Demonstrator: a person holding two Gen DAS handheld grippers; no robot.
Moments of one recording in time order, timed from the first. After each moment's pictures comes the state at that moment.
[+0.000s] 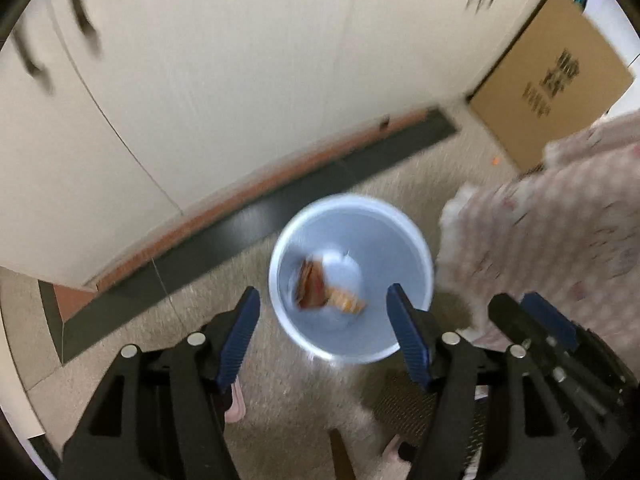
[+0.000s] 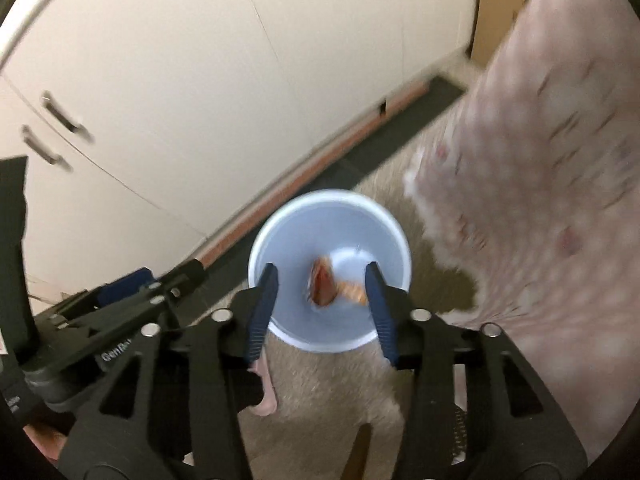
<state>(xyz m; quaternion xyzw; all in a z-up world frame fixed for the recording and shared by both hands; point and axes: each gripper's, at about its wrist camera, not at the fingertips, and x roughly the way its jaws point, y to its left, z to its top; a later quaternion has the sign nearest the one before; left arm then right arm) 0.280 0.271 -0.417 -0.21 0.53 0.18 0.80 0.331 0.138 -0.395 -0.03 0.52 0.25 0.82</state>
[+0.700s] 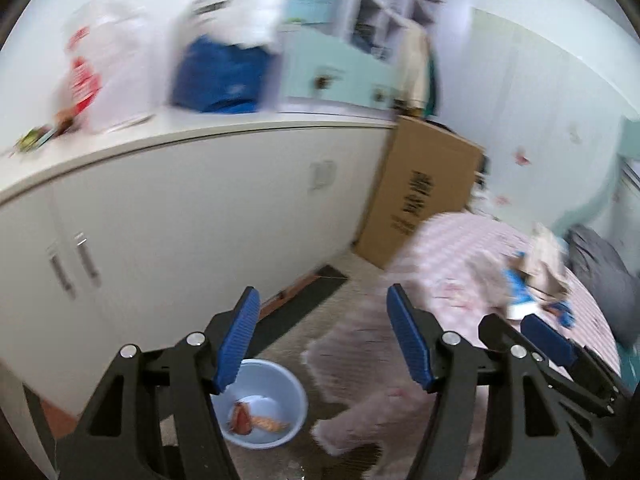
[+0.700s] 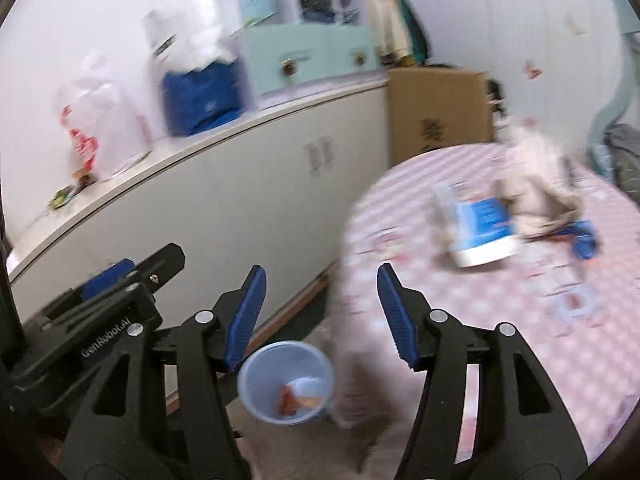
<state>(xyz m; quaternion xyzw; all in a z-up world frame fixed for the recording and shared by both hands) 0.225 0.103 -0.144 -0.11 0.27 0.07 0.95 0.237 -0.060 -0.150 0.05 0.27 0.15 0.95</state>
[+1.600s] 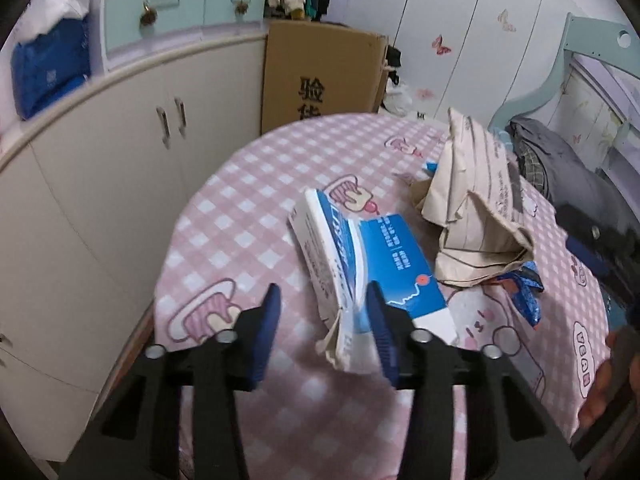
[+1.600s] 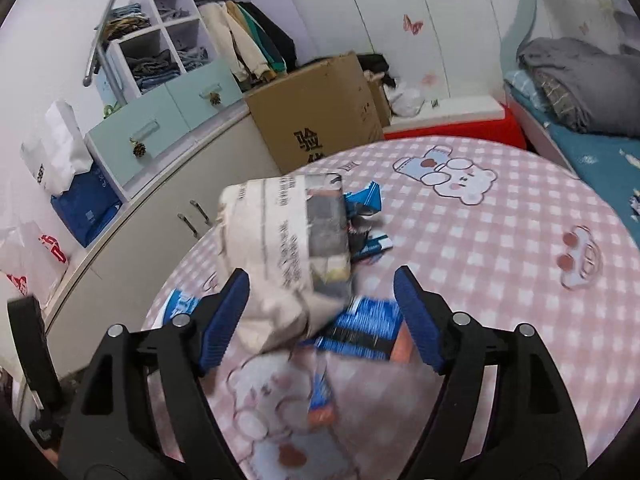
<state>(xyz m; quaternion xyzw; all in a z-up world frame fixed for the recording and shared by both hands) 0.391 -0.068 -0.196 -0.04 0.42 -0.08 0.90 0.362 -0.316 -0.177 0.20 0.30 0.04 0.93</state>
